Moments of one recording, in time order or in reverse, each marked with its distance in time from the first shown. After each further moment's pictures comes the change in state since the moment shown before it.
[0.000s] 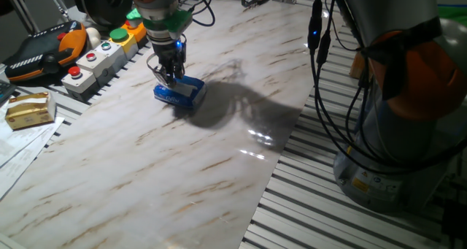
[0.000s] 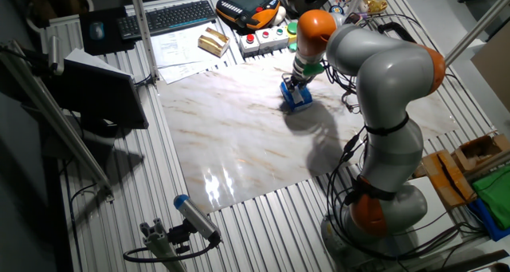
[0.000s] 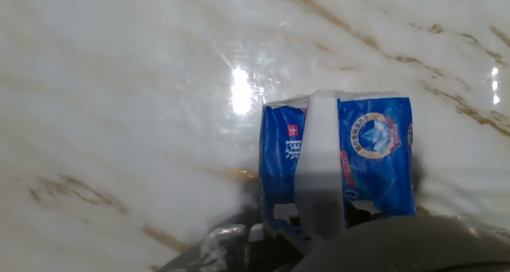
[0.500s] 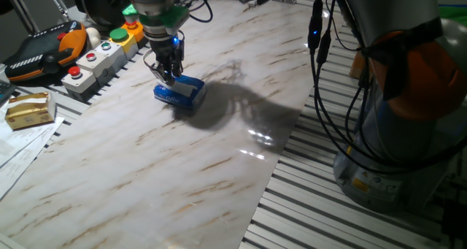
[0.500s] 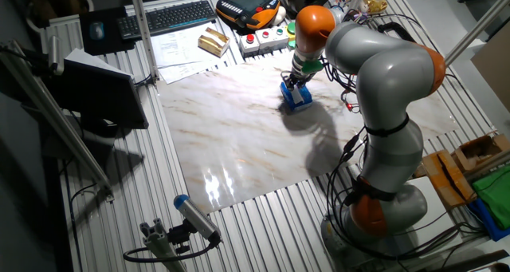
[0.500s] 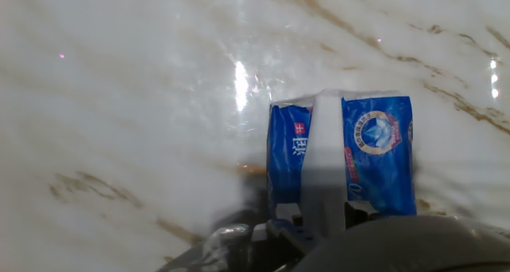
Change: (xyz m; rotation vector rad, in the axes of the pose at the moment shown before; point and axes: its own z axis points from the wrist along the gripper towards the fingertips) arm 0.001 0.003 -0.012 -0.011 0.013 0.004
